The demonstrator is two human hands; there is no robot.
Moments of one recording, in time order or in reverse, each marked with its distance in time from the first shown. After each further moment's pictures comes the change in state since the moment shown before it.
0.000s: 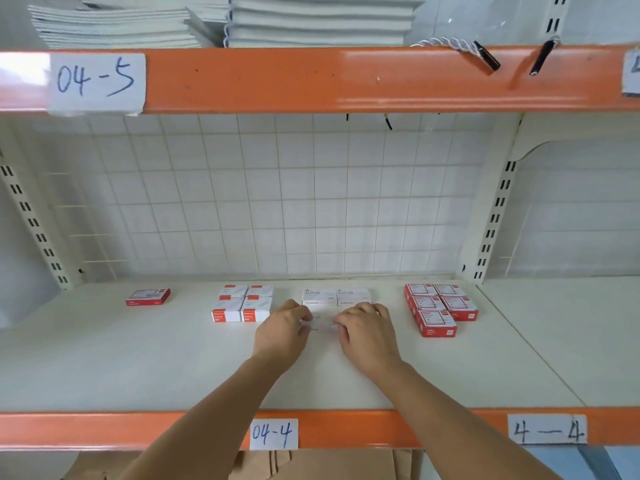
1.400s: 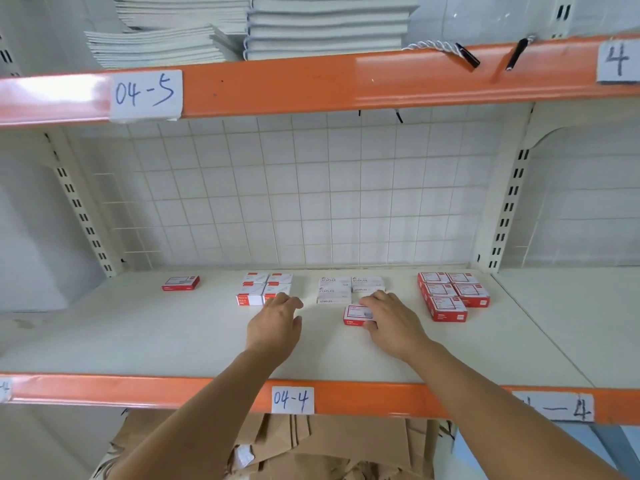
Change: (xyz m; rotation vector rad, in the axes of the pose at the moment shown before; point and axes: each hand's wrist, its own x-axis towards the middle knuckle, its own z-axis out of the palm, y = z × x) left_hand -0.037 -0.009 -0.031 0.202 0.040 -0.075; right_hand -0.014 0.017 -0.022 0.102 -0.182 0.022
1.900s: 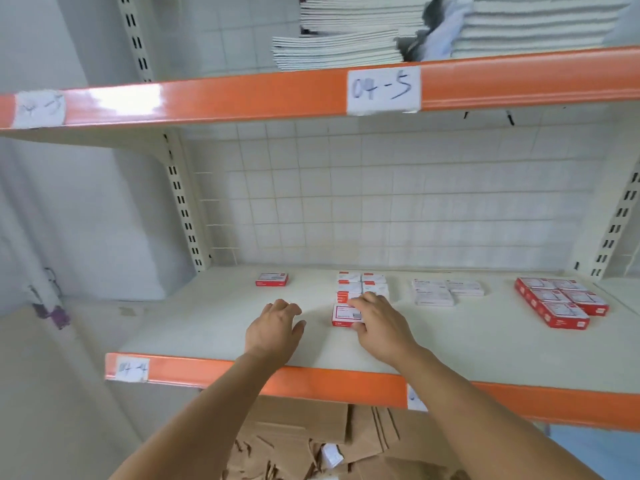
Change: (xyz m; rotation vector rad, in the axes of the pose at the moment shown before) left_hand -0.029 -0.176 -0.060 0.046 -0.047 -0.079; right_hand 0.040 -0.191 0.057 0.078 0.084 -0.106
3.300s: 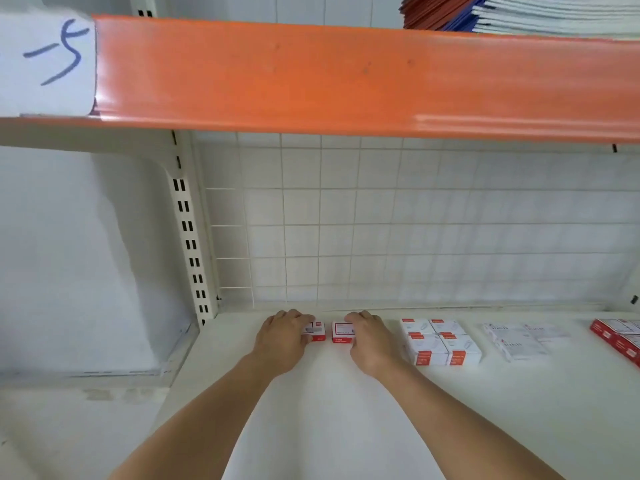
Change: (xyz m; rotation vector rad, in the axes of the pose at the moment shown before) left_hand 0.165 -0.137 0.030 -0.073 -0.148 0.295; right_hand 0.164 -0.081 0.083 -0.034 -0.122 0.332
